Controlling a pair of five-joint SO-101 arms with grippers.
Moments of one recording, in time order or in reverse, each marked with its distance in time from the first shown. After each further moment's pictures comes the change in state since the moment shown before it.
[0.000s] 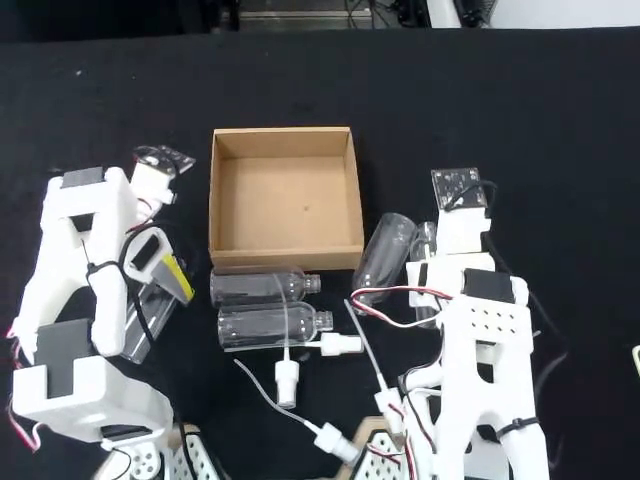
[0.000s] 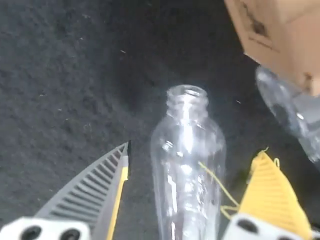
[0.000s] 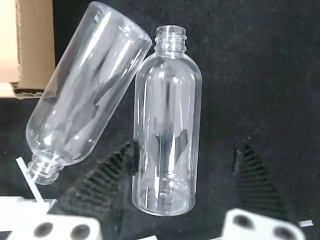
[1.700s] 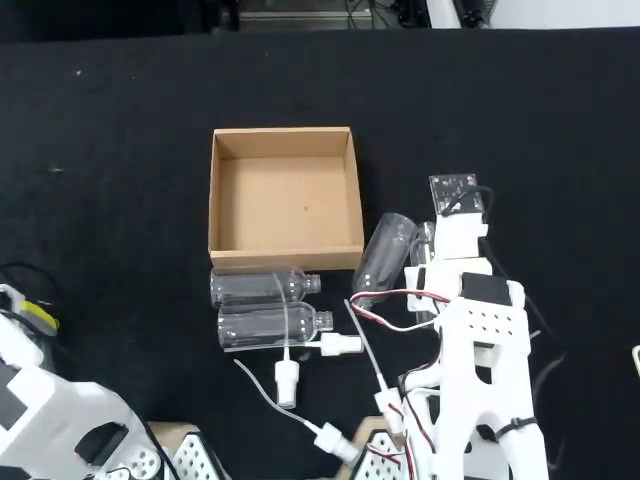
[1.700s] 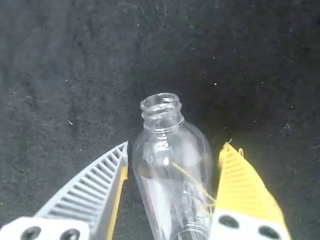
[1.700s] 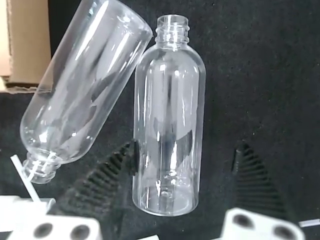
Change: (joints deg) left arm -43.5 0.2 2.4 -7.9 -4.5; right arm 0.0 0.0 2.4 -1.6 0.0
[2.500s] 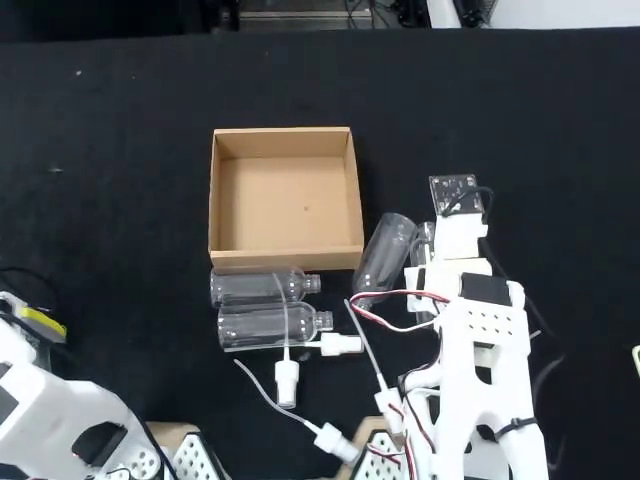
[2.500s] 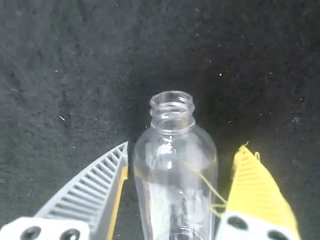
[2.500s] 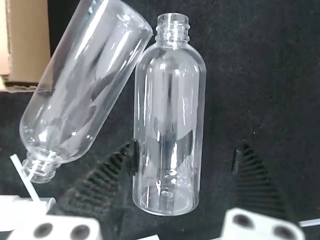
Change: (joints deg) left arm -1.5 2.5 0.4 0.2 -1.1; right arm 0.0 0.0 0.2 0.0 0.0
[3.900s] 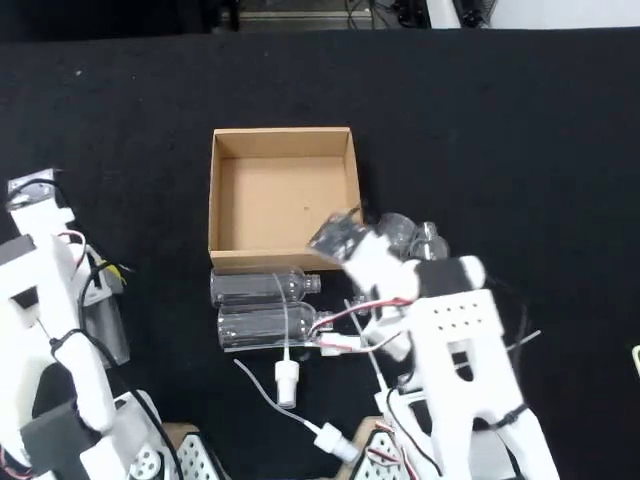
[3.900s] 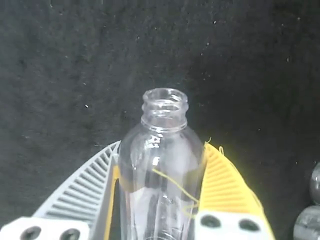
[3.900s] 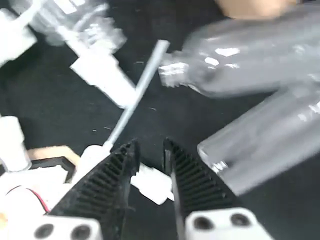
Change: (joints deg) left arm 26.6 -25.8 19.9 -4.4 38.0; right arm -22.7 0.0 -8.4 26.5 30.6
